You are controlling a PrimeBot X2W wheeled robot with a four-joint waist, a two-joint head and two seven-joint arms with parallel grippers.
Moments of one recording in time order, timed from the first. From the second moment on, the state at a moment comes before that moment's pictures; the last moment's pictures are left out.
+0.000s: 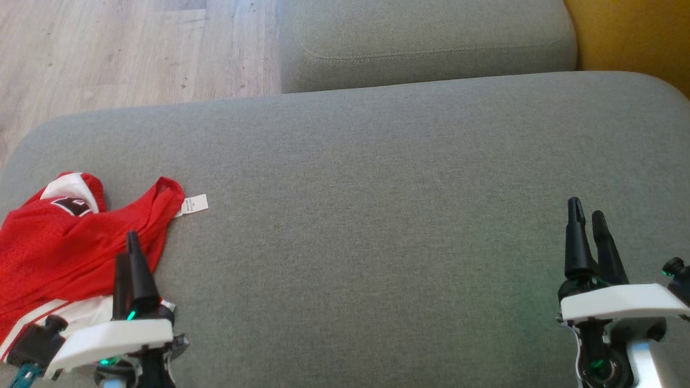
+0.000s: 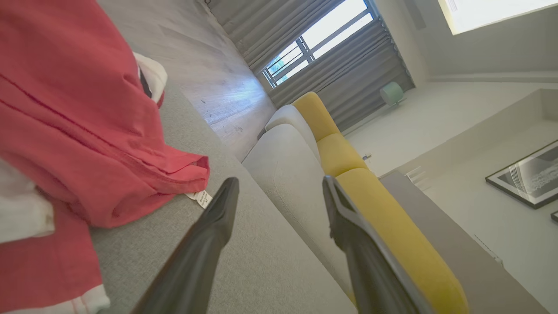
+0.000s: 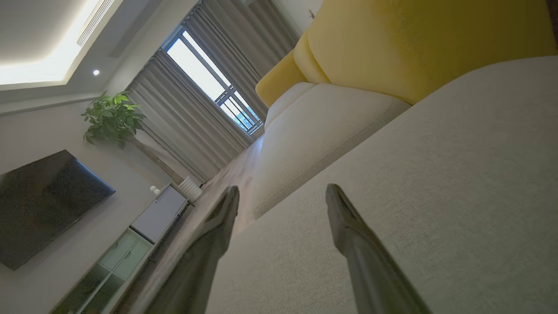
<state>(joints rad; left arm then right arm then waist) 0.01 0.04 0.02 0.09 -1.06 -0.09 -0.06 -0.01 -0.04 -0.03 0.12 0.75 0.12 -0.06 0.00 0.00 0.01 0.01</state>
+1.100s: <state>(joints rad) 0.01 0.10 -0.24 0.14 -0.39 0.00 -0.15 -0.01 -0.04 0.02 0.13 0.25 0.12 -0.15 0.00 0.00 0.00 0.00</state>
